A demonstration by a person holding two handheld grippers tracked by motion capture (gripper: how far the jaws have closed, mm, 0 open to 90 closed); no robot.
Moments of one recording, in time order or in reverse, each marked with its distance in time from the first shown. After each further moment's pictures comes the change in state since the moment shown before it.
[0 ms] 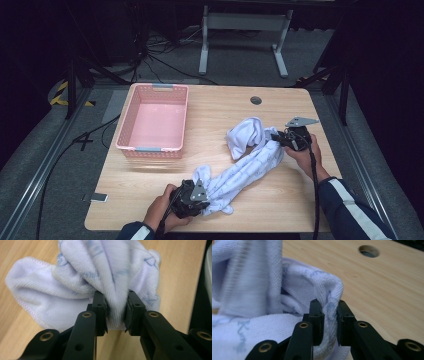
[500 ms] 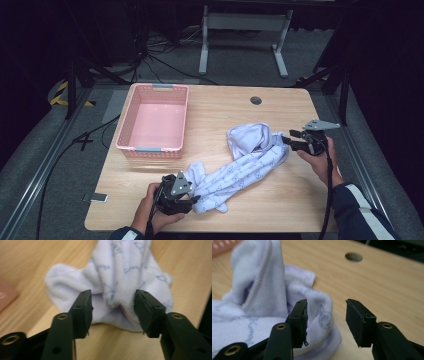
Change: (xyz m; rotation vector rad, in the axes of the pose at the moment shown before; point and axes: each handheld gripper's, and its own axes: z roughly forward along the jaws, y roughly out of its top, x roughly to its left) left arm 0.022 -0.016 -0.028 -0.121 0.146 -0.177; right arm -0.011 -0.013 -0.041 -0.075 0.000 0.026
